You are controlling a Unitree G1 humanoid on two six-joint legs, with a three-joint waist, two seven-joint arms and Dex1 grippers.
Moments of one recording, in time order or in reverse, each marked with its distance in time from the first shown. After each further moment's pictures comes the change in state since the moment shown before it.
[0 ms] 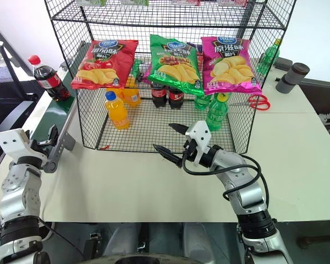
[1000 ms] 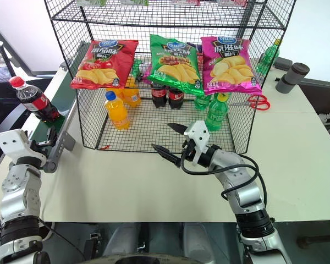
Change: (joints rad) left arm -0.002 0.001 0.001 0.016 0.019 -0.018 0.015; right arm -0.007 0.012 0.011 0.012 -0.010 -0.006 0.001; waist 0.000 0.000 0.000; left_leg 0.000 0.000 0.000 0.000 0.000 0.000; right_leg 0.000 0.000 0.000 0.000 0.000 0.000
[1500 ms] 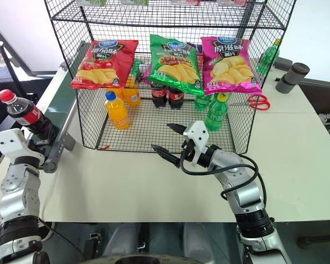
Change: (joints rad) left arm 0.000 0.005 0.001 0.000 0.001 -0.023 0.024; right arm 0.000 0.000 0.002 0.000 0.000 0.000 0.000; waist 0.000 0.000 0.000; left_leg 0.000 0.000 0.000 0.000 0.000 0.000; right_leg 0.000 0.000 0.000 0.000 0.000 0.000
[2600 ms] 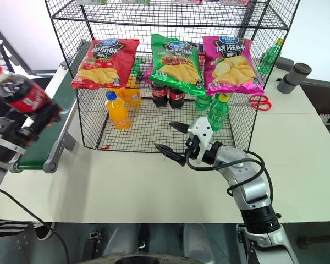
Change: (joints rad) left arm 0.162 0.281 -0.001 -0.574 -0.489 0.359 -0.424; right arm -0.035 -0.068 -0.035 -0.004 0.076 0.079 0.060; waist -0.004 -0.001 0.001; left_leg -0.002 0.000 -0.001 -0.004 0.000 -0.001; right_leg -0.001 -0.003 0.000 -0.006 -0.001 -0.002
